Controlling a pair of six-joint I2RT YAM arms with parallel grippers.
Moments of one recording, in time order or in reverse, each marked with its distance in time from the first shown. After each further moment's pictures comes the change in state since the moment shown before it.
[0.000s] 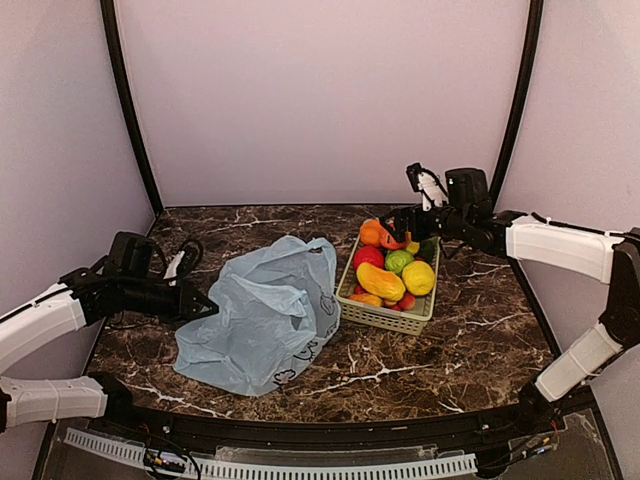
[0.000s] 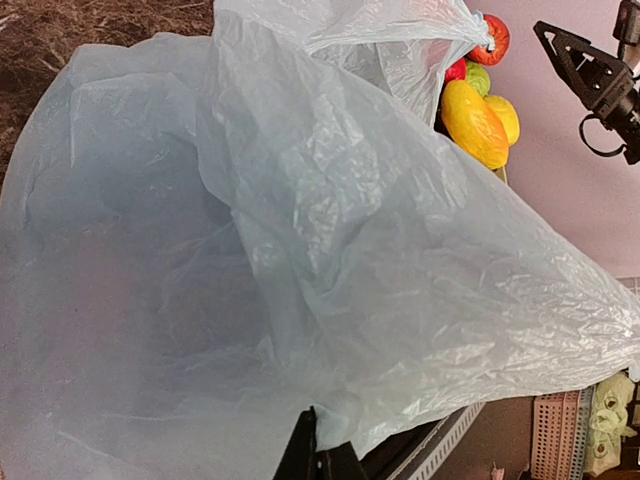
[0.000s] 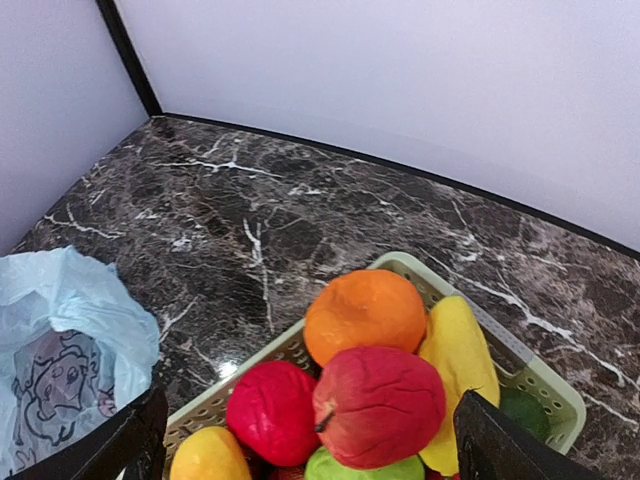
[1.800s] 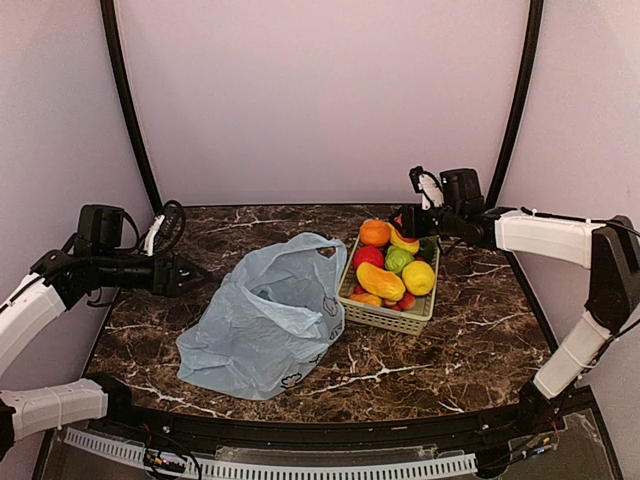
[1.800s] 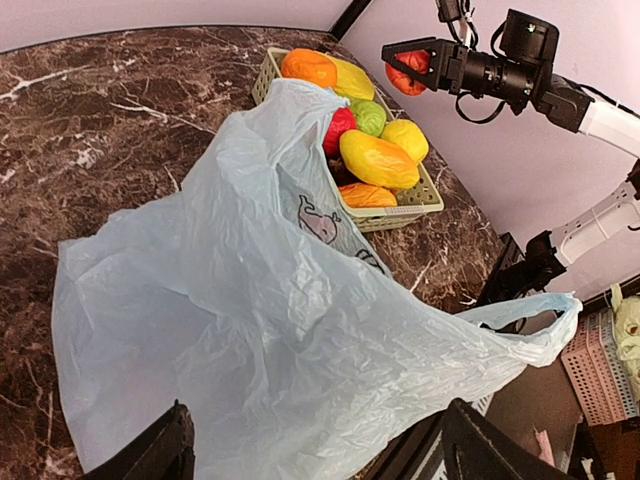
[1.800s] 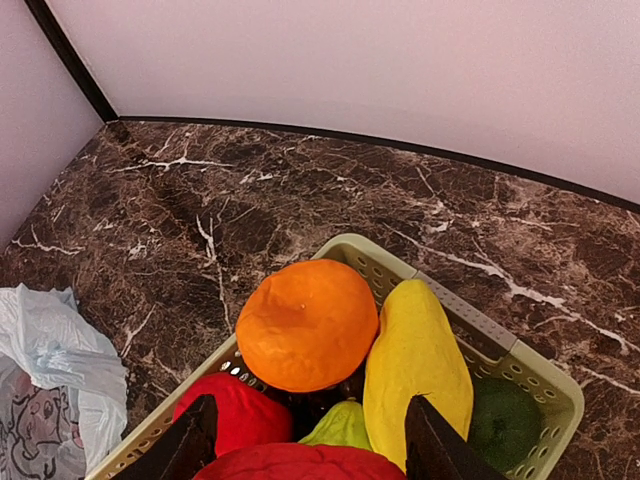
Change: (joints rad) left arm 0.142 -0.057 0.179 -0.092 0.153 0.346; right arm -0.042 0.101 0.056 -0.013 0.021 0.063
